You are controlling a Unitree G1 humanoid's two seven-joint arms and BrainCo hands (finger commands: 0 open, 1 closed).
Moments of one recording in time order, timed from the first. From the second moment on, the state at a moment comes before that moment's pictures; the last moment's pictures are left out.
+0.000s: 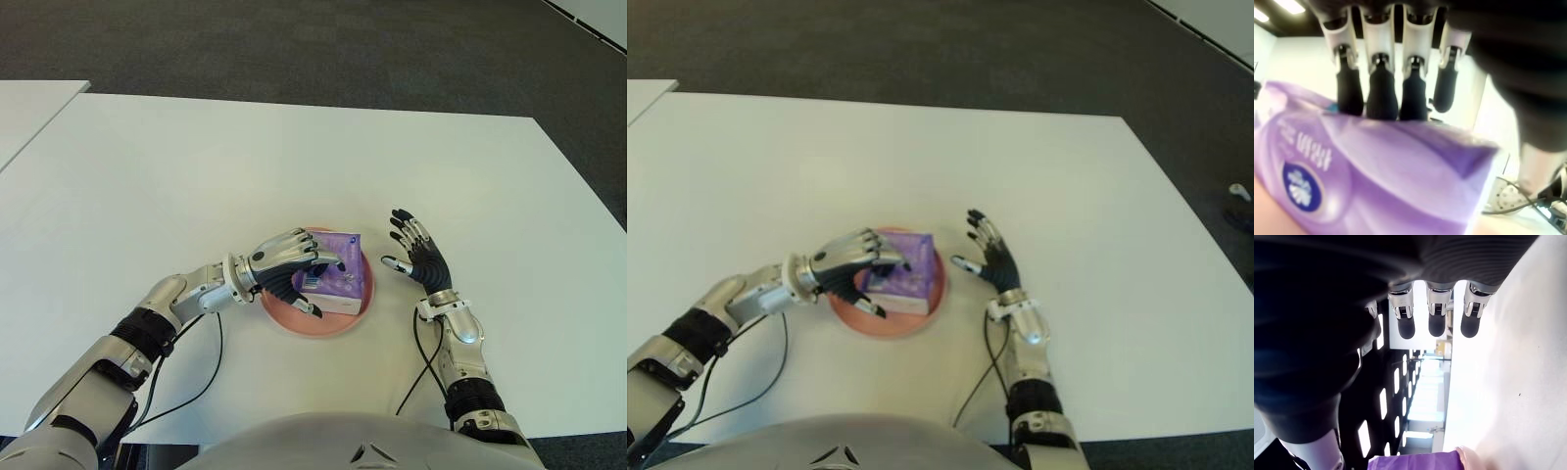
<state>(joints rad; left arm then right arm) -0.32 0.54 -0.52 0.39 0.69 -0.97 0.20 -0.04 -0.13 -0.09 0.54 0.15 -0.61 0.39</state>
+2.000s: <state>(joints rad) -0.32 0.67 -0.20 0.01 -0.17 -0.55 -0.52 -0.05 -0.13 -0.09 0.54 0.14 -0.60 0.38</state>
